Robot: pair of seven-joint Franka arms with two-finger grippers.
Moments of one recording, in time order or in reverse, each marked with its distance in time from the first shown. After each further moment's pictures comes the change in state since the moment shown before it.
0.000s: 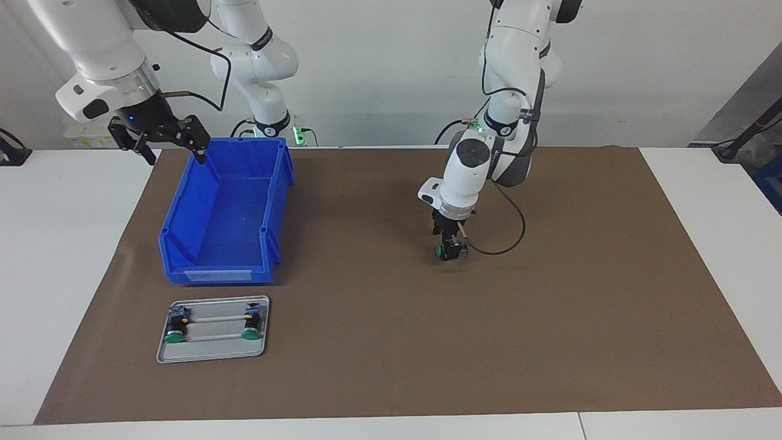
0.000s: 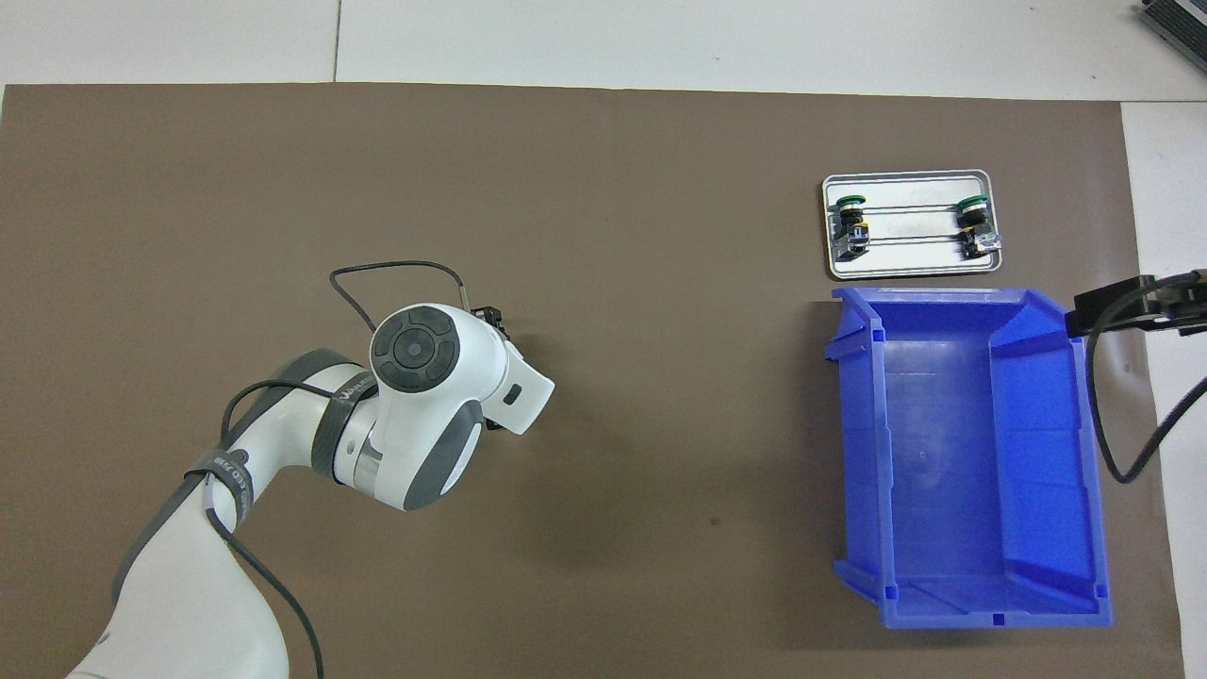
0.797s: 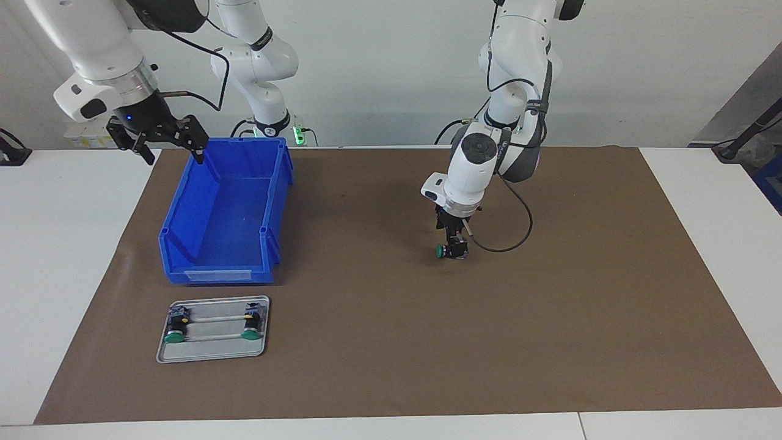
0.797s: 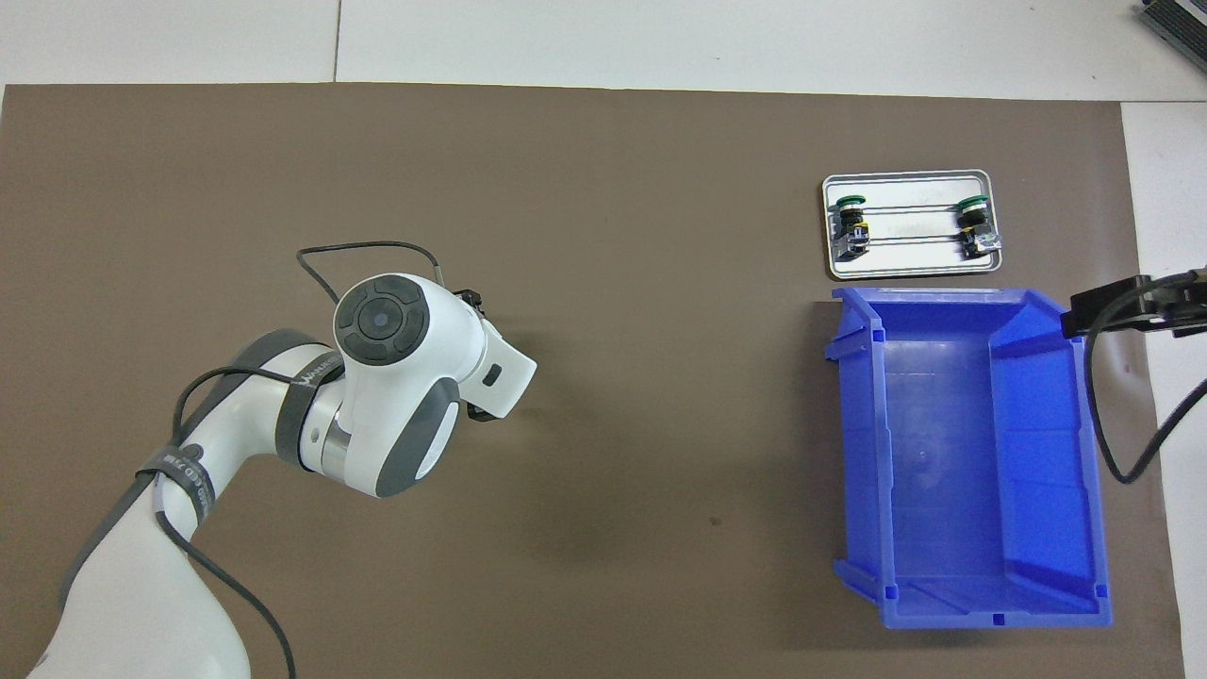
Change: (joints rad) left arm 0.019 -0.017 -0.006 0.081 0.000 -0.143 -0.001; right arm -0.002 -0.001 -0.003 0.000 0.000 0.001 0.000
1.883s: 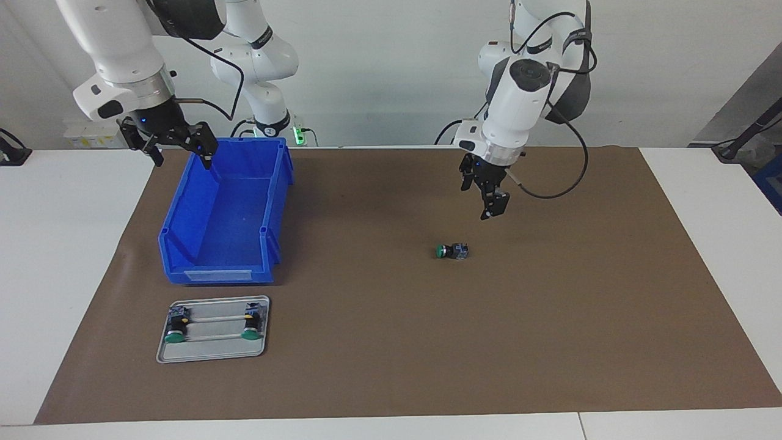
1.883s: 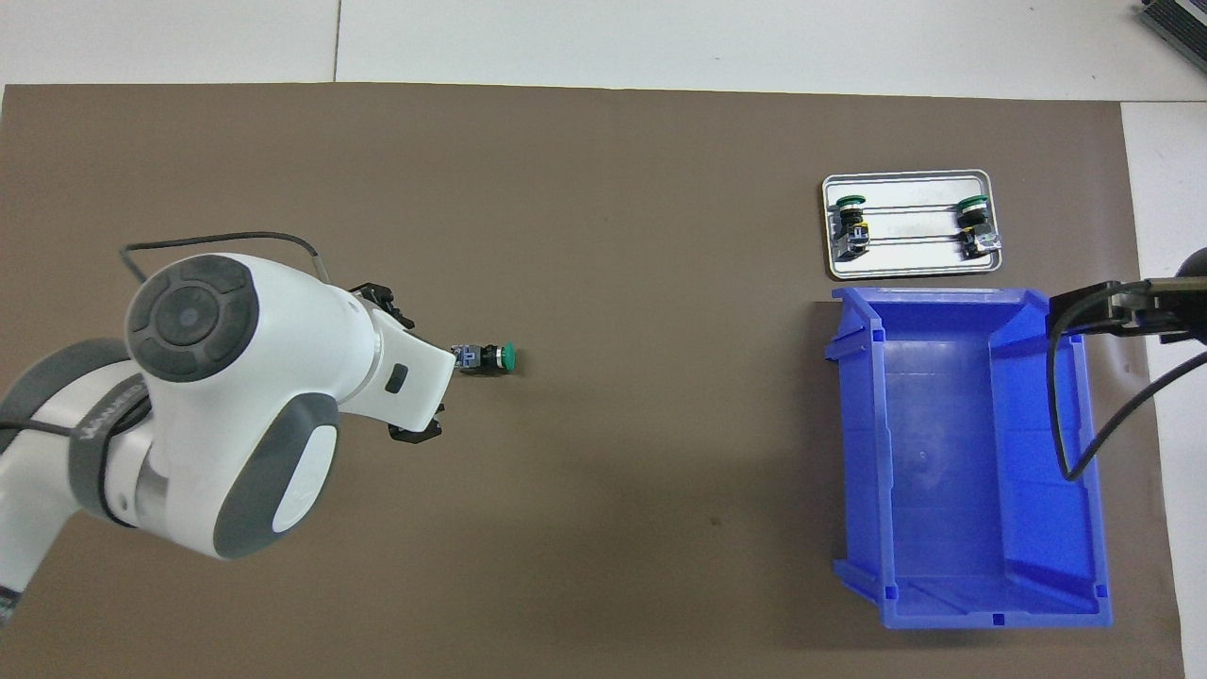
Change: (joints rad) left arm 0.082 -0.232 0.000 0.038 0.000 -0.231 -0.103; right arm 0.043 -0.058 0.003 -0.104 -0.055 0.085 0.113
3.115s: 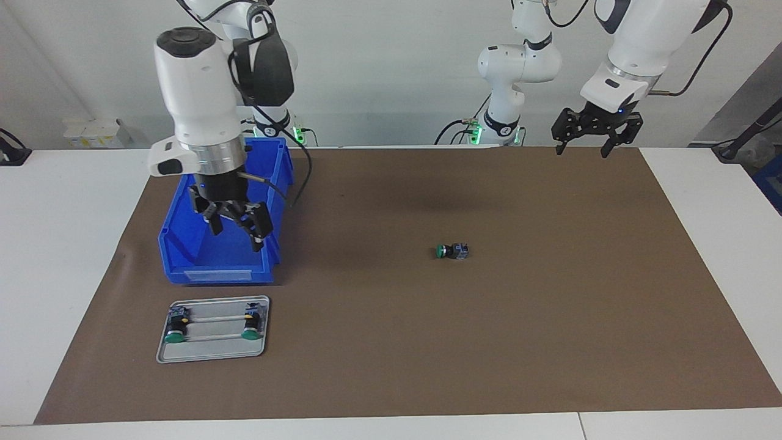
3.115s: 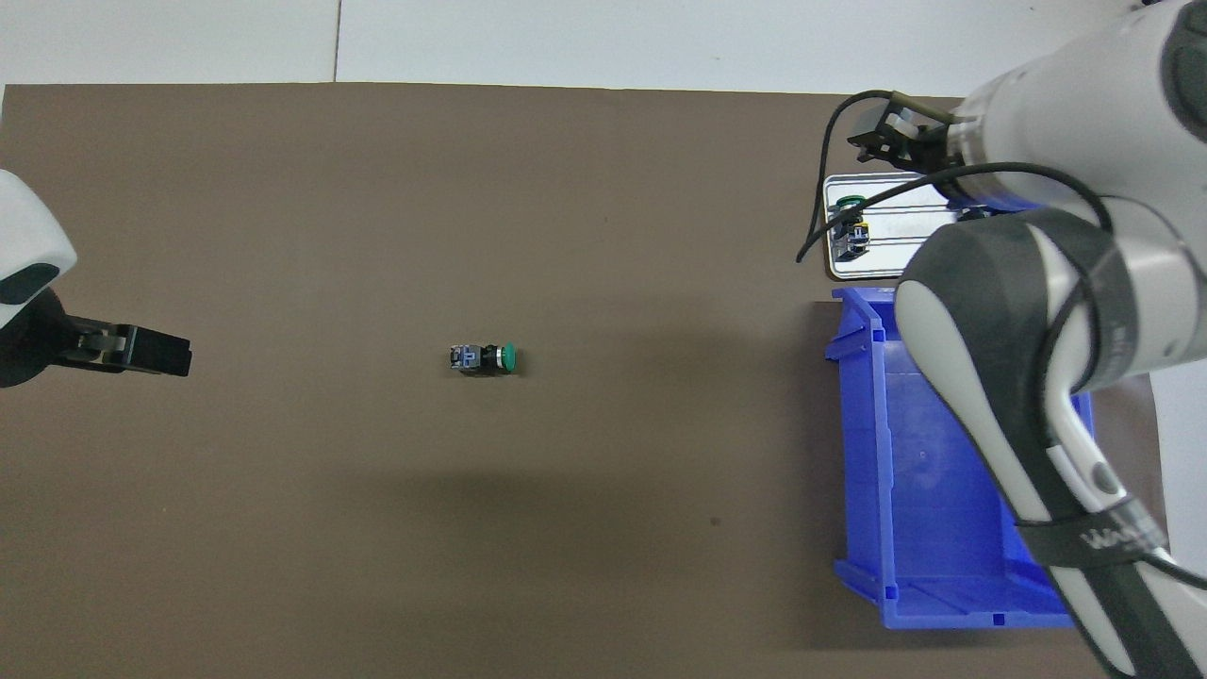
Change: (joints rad) left arm 0.276 -0.161 0.008 0.283 0.090 -0.538 -0.743; right arm 0.109 0.281 -0.002 0.197 -0.005 0.319 0.455
